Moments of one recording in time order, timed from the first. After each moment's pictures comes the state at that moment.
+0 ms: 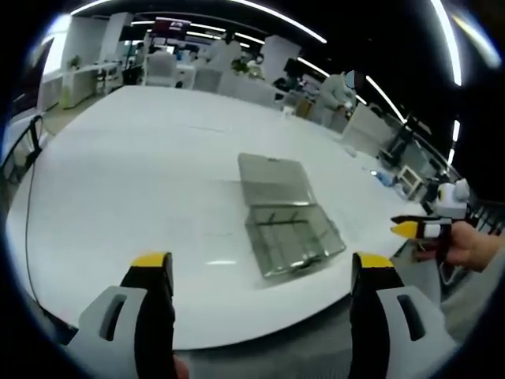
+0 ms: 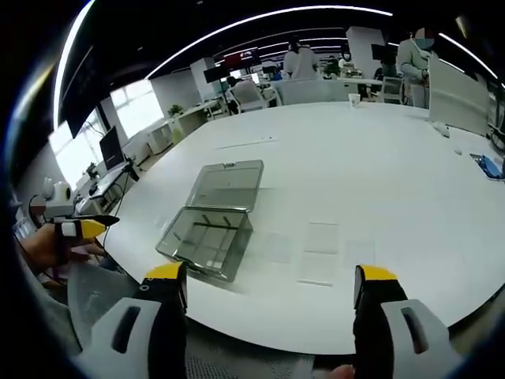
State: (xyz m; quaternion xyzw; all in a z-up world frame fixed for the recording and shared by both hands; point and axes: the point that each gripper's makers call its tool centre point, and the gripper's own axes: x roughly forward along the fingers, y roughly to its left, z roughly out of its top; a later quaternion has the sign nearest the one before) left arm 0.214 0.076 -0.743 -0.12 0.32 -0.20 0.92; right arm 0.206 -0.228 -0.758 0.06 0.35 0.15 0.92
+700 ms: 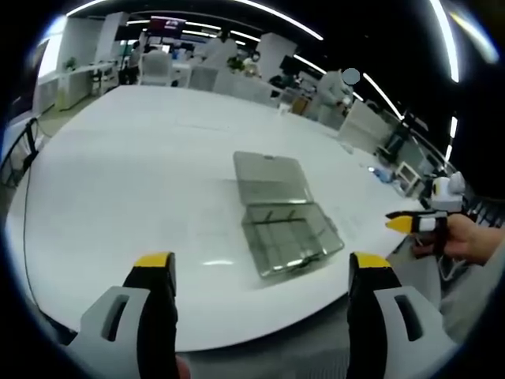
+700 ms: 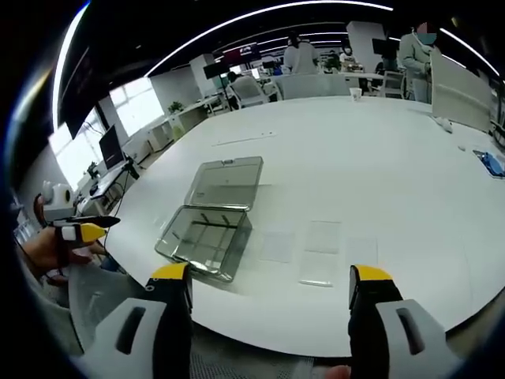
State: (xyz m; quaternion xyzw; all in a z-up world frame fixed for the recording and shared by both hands) left arm 0.215 0.070 -0.744 -0.12 0.33 -0.21 0.91; right arm 0.216 -0.230 -0.764 0.06 0.37 0.16 0.91
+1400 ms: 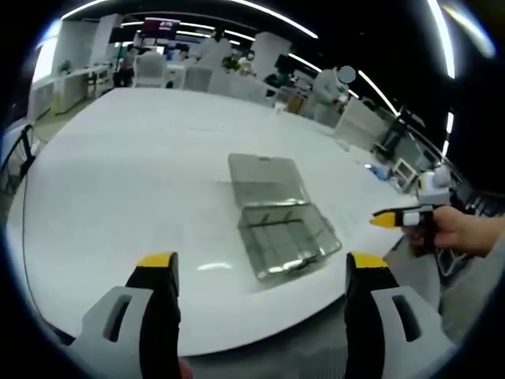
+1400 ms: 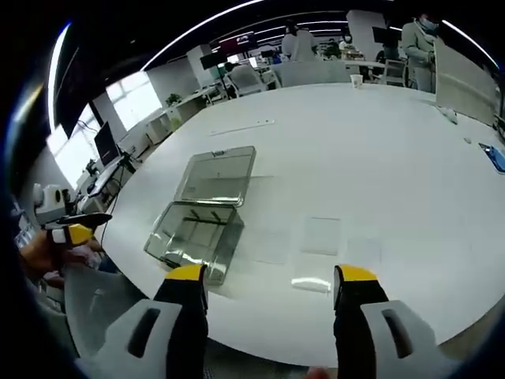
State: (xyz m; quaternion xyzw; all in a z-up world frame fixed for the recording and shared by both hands) left arm 0.220 0.064 -0.742 -0.11 0.33 -0.23 0.91; right arm 0.235 -0.234 -0.785 0.07 0.40 0.16 0.90
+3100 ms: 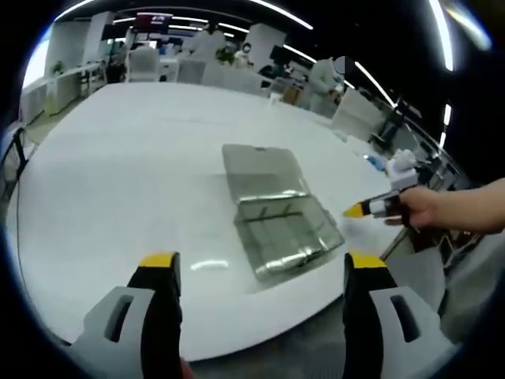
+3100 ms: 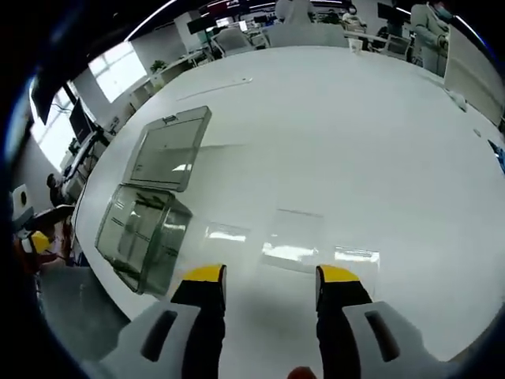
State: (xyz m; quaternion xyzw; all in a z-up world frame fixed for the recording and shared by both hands) left arm 0.228 0.055 -0.756 -0.10 0.34 -0.24 0.90; right arm 0.280 -0.255 -0.853 0.03 0.50 0.14 0.86
